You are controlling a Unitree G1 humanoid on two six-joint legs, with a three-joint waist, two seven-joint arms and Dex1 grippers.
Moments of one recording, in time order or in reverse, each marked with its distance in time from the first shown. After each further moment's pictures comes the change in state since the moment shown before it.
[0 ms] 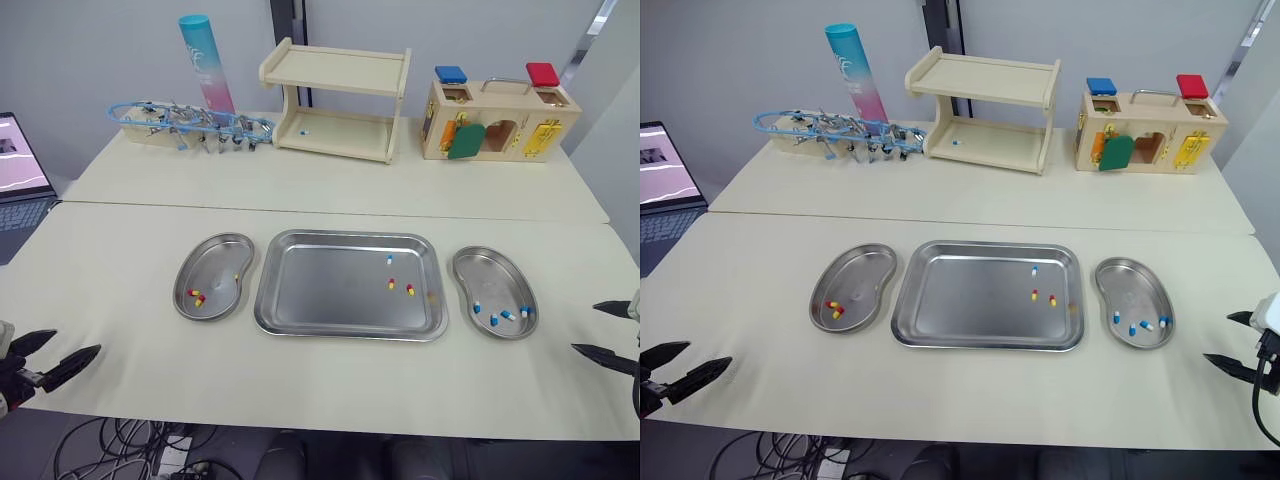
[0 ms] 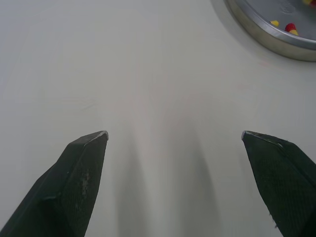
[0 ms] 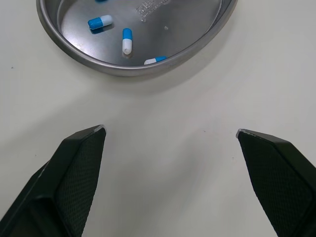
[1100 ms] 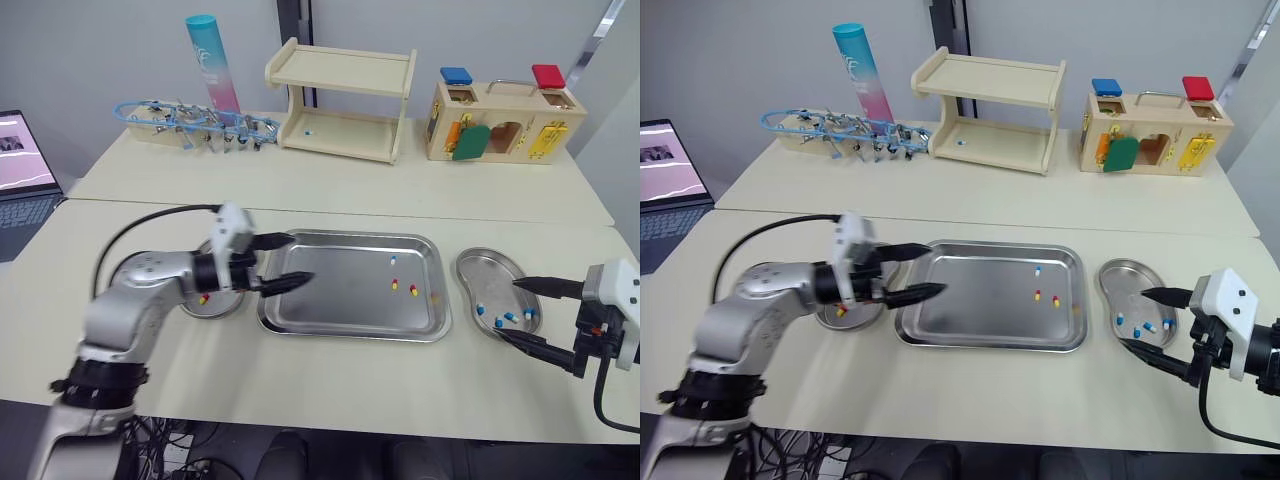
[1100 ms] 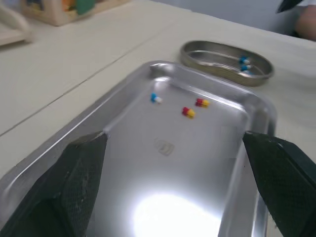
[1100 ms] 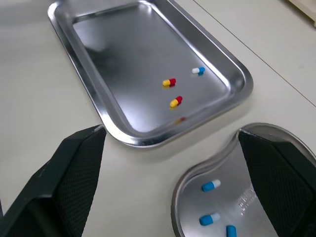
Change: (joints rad) left arm -0.743 -0.274 -0.761 -0.469 -0.044 0.330 -0.003; right arm -0.008 0.124 -0.045 -0.689 0.365 0.423 -0.148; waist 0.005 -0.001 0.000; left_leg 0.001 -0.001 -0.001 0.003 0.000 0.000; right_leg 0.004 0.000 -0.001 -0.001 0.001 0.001
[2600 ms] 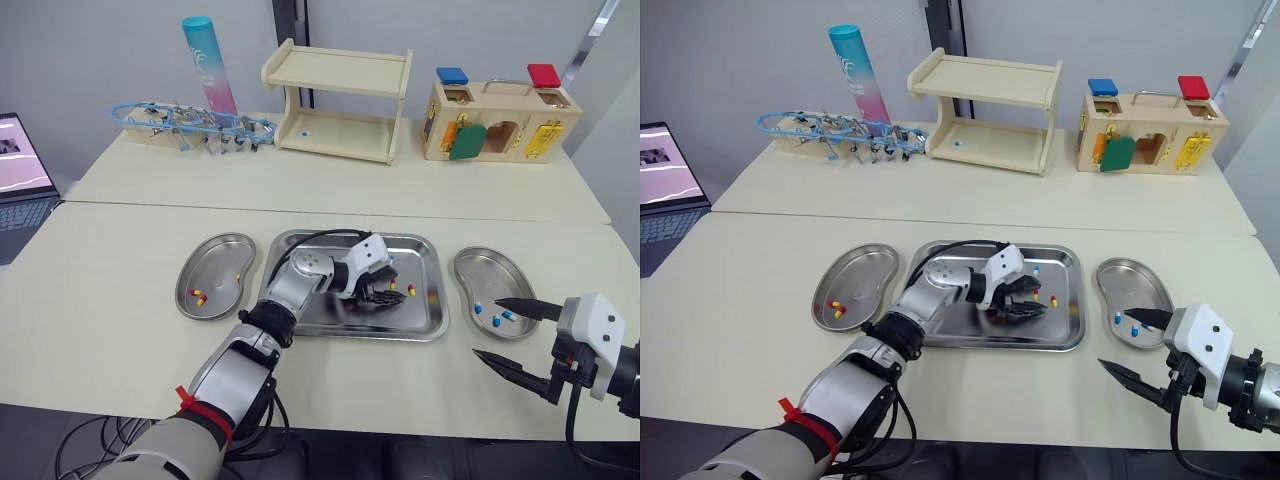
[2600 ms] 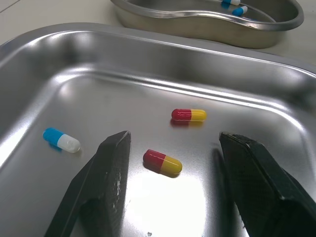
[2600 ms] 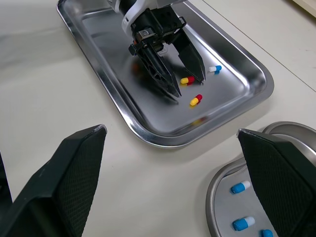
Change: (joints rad) left arm -0.403 -0.550 -0.246 0.953 0.481 -0.500 -0.004; right arm 0.151 0.120 0.044 -0.122 -0.088 -0.088 -0.097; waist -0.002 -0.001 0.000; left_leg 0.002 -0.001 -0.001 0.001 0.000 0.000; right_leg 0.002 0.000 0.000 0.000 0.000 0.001
